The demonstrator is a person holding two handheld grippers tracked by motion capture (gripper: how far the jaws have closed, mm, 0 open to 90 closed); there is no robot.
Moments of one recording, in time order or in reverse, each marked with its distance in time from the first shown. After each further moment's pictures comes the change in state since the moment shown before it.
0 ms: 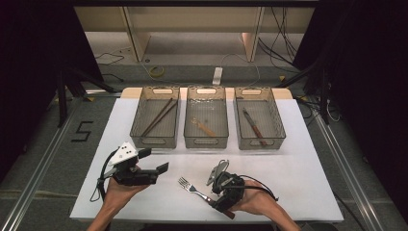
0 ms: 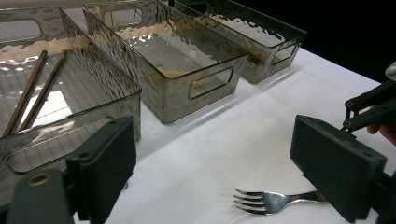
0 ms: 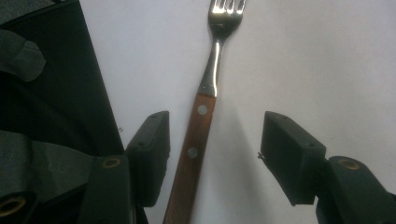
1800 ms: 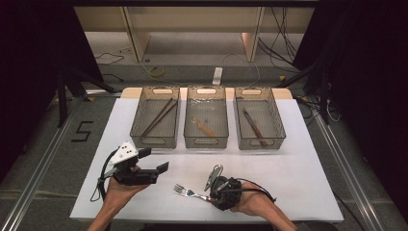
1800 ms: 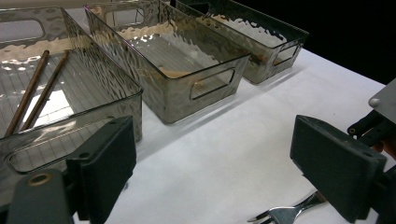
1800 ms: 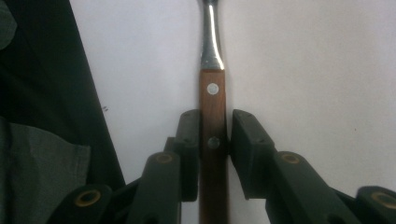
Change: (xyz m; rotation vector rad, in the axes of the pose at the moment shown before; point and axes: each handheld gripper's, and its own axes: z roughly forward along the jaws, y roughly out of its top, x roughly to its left) left arm 0.000 0.000 0.000 0.000 0.008 -0.002; right arm 0.000 -0.002 0.017 0.108 -0.010 -0.069
